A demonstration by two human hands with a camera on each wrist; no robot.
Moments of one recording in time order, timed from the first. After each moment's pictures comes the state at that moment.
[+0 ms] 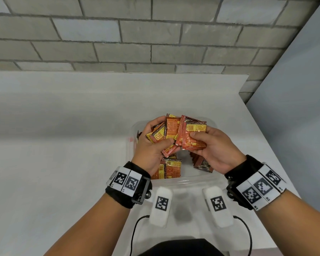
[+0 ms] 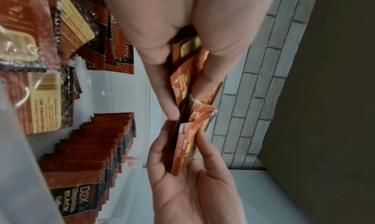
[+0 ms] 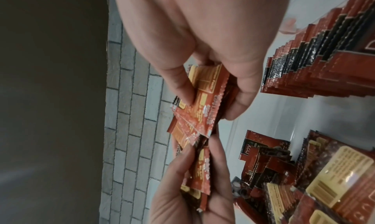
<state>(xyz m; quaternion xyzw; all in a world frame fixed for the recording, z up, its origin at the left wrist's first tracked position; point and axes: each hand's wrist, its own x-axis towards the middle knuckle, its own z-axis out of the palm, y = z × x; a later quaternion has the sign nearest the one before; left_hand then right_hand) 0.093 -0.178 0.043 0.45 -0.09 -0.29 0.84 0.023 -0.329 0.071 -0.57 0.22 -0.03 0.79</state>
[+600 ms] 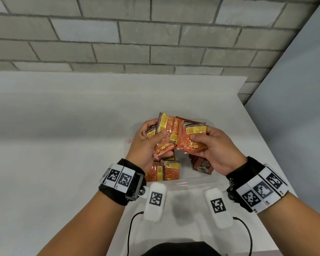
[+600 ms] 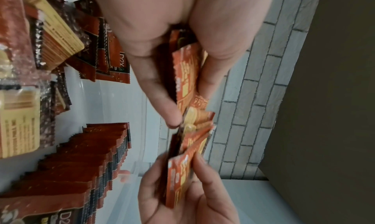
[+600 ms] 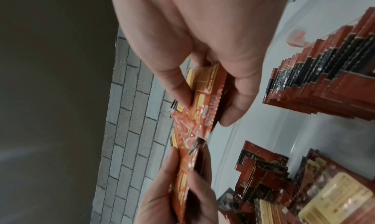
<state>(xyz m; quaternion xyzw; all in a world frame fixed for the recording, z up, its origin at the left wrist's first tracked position) 0.110 -0.174 0.046 0.49 -0.04 -0.32 0.81 0.023 -0.334 0.072 -0.61 0.23 -0.04 0.75</state>
